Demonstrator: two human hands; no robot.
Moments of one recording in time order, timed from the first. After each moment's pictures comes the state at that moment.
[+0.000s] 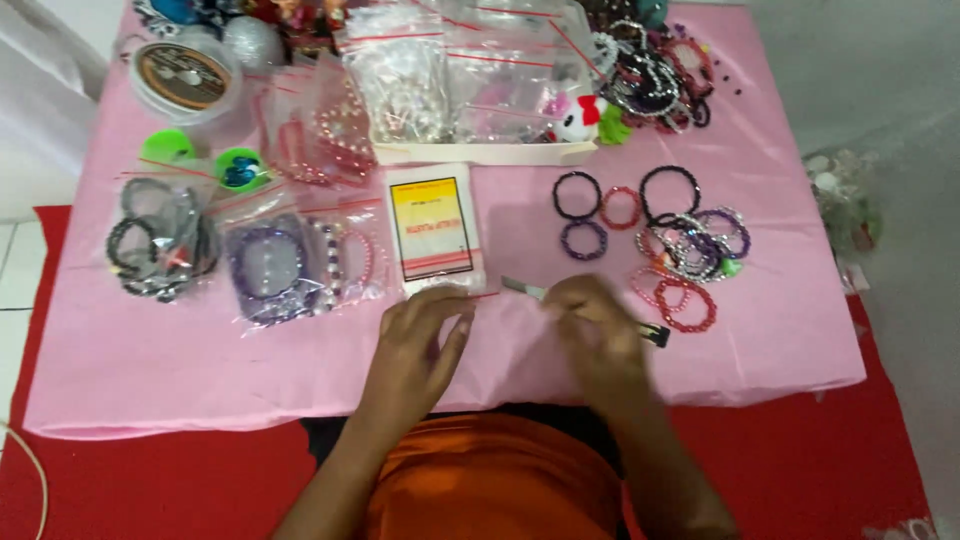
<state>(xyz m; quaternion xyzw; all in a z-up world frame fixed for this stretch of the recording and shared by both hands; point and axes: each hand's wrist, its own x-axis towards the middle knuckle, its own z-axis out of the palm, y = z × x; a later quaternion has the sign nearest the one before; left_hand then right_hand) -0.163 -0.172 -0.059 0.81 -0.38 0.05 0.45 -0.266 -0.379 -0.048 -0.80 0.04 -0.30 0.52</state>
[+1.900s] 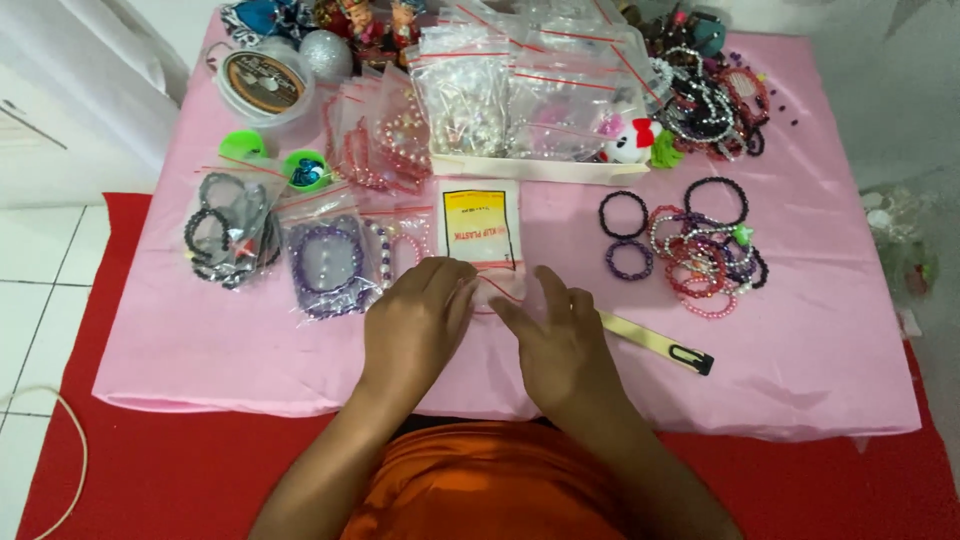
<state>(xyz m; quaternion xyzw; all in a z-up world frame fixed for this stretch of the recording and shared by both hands) -0.121 -0.164 -0.048 0.89 -0.32 0.26 0.19 -0.228 -0.326 -0.052 -0.99 0.00 -0.15 0.01</state>
